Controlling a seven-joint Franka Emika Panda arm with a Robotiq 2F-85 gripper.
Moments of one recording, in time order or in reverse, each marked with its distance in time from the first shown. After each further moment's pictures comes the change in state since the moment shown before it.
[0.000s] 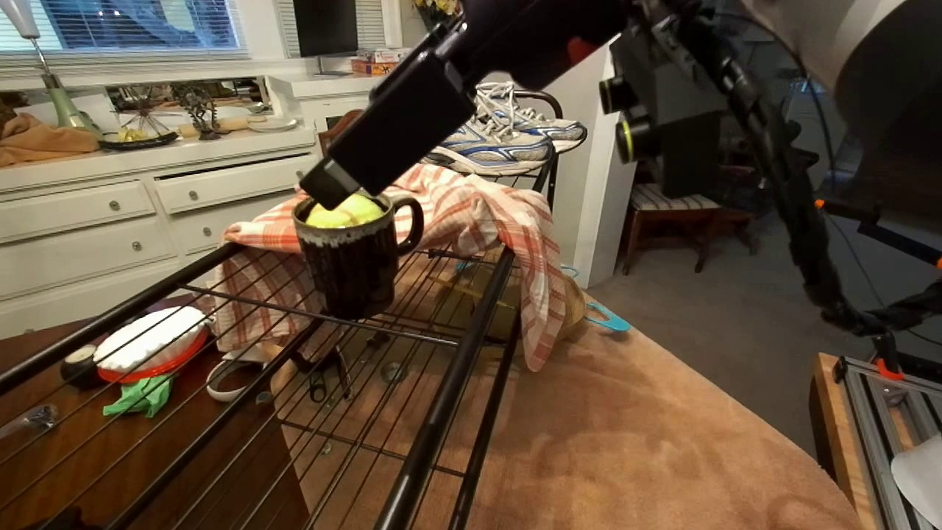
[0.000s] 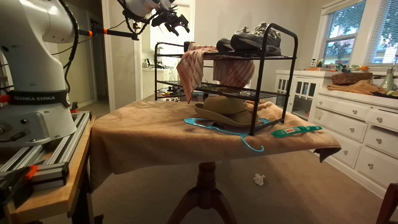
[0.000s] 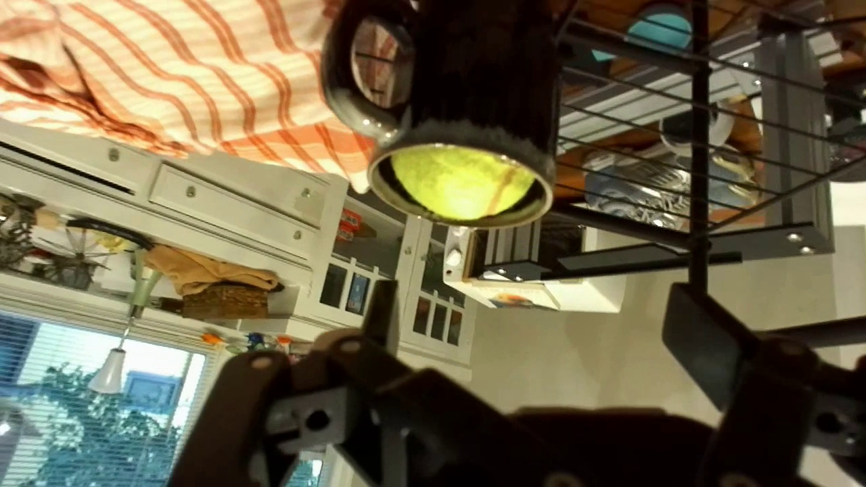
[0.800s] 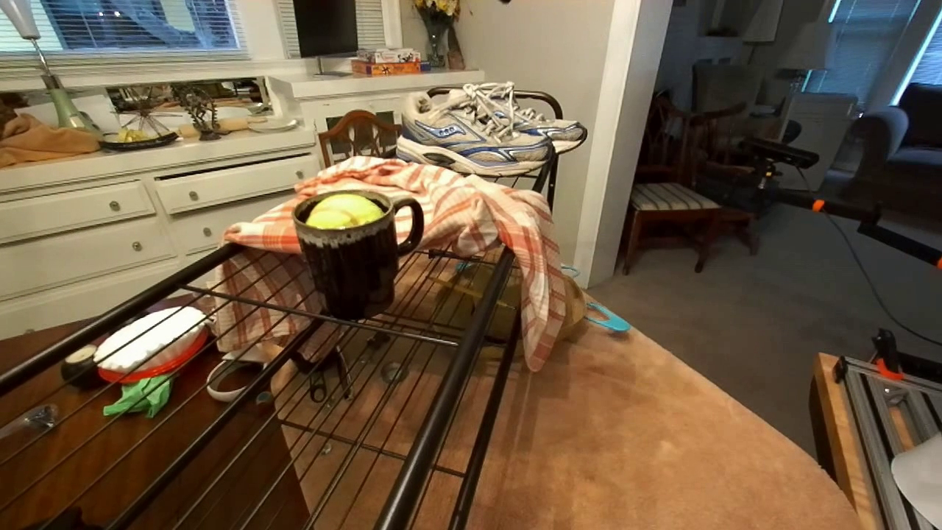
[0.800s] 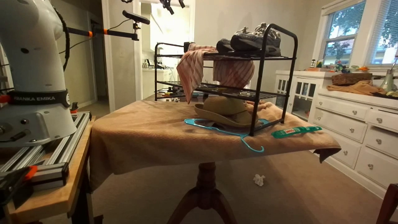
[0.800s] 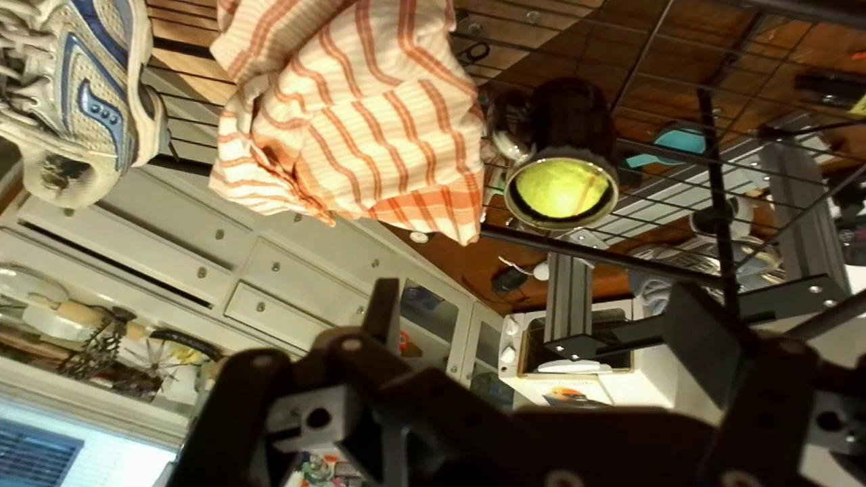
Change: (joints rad) arm 0.572 -0.158 -0.588 0.146 0.222 -0.639 -0.243
